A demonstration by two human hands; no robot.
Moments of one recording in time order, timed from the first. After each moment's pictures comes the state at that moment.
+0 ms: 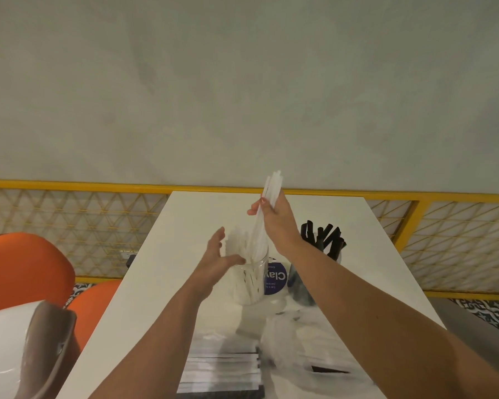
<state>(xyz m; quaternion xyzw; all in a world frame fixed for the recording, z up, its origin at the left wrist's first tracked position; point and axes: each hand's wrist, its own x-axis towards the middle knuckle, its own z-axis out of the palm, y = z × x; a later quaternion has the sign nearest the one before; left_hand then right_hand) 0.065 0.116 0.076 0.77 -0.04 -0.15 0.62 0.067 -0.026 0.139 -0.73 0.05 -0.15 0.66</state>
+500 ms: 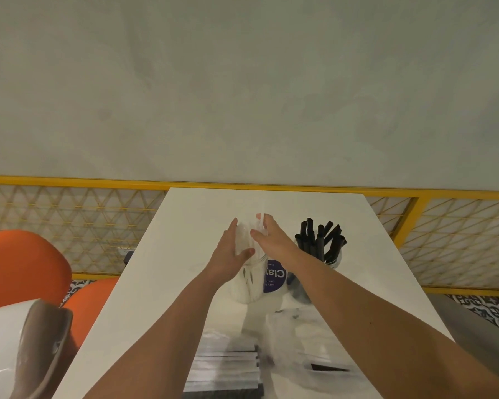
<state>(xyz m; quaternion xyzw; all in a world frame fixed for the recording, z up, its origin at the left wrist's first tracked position) 0.081 0.094 0.063 0.85 -0.13 -0.12 0.49 0.068 -0.034 0.099 -0.85 0.09 0.05 0.51</state>
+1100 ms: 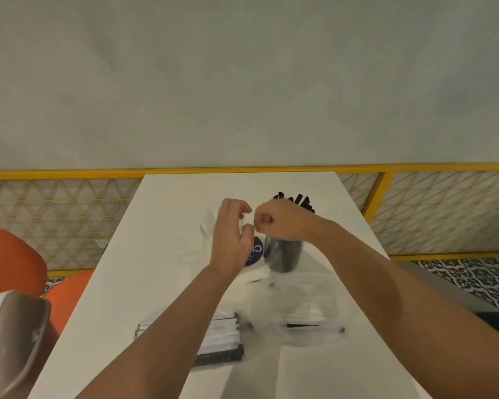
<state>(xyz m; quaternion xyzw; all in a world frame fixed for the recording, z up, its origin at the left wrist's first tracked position) 0.010 0.047 0.090 0.78 -0.25 0.17 0.54 -0.013 -0.077 0.168 -0.97 -0.07 0.08 0.23</state>
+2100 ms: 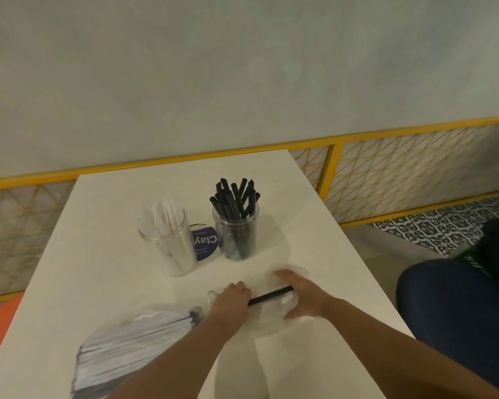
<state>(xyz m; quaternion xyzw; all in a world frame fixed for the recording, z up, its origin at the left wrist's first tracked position) -0.043 -0.008 -0.054 0.90 -0.38 -0.20 -0.01 -0.126 -0.197 -0.052 -0.93 0.08 0.17 0.31</state>
